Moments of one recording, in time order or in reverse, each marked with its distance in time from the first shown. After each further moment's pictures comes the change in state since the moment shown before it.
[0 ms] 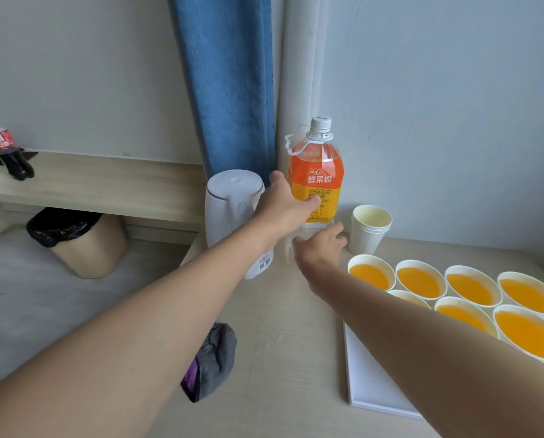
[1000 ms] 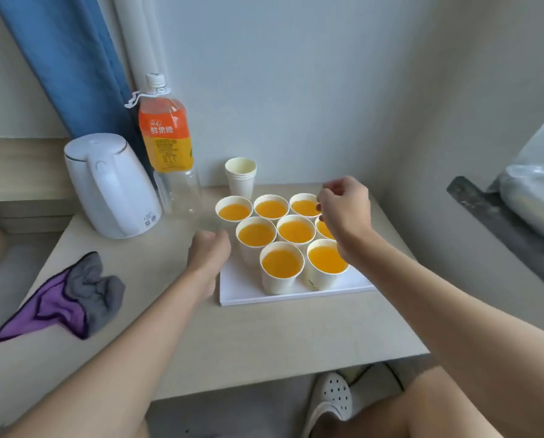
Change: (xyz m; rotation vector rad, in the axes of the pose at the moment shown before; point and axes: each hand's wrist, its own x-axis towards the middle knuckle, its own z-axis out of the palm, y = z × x) left_hand -0.133 -0.022 0.132 -0.277 -0.059 -0.401; right_hand -0.065 0.077 -0.262 0.158 0.269 -0.113
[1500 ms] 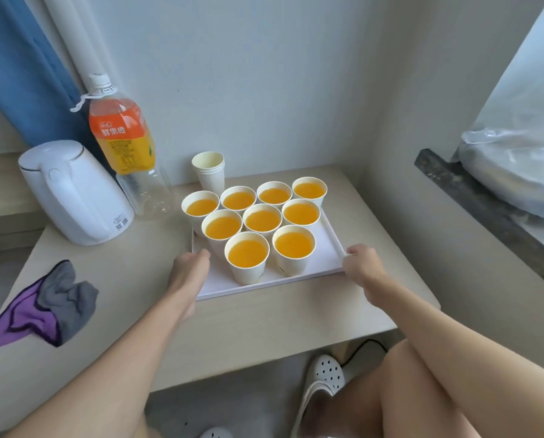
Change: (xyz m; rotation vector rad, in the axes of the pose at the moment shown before) left_hand -0.021 -0.032 0.027 0.134 0.004 -0.057; right_hand -0.004 0.145 -0.086 -0.302 -0.160 0.432
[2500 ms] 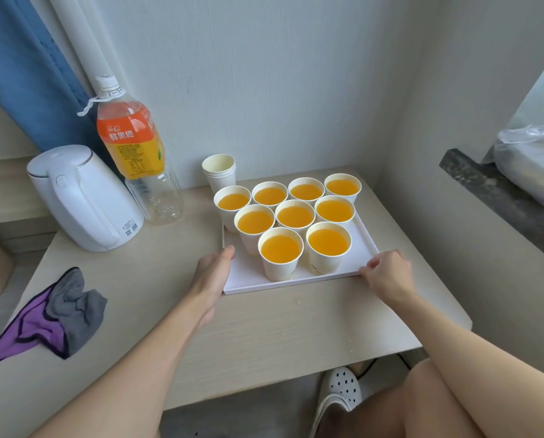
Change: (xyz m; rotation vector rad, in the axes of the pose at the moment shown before) left_hand 0.013 0.005 0.012 -0.102 -0.194 0.026; right_hand 0.052 0.025 0.010 -0.351 0.204 -0.200
